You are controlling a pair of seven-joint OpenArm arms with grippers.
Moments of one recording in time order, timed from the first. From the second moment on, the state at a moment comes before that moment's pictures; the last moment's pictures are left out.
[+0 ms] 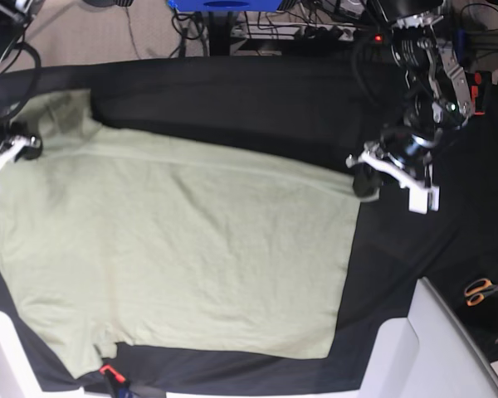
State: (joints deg) left arm 9.5 -2.9 -26.9 90.9 -31.4 -28.3 45.0; right arm -0.2 15.3 38.7 69.7 28.3 40.1 -67.4
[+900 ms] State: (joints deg) left arm -8.5 -4.0 -20.4 66.8 -21.5 -25.5 41.0; right arm 15.3 22.2 23.6 43.3 28.3 39.9 -52.7
